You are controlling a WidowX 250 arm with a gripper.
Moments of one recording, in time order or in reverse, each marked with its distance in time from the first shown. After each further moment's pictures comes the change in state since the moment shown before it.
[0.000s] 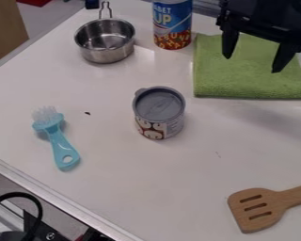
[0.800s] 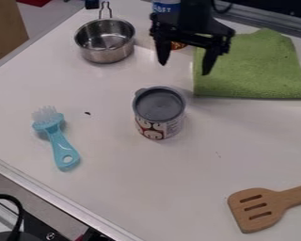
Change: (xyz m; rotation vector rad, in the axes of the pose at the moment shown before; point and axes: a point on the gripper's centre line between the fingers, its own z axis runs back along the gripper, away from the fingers) arm -0.007 0.090 -0.035 0.011 0.071 0.102
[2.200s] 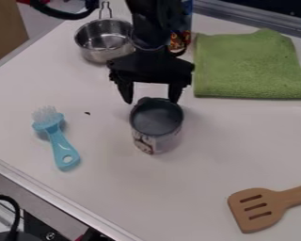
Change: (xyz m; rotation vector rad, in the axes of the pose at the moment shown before) arm -0.052 0.023 -0.022 0.014 -0.078 0.258
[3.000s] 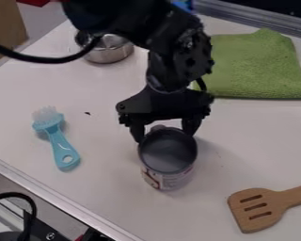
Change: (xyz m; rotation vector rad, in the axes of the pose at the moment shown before) arm -0.059 -0.018 0.010 0.000 -0.009 0.170
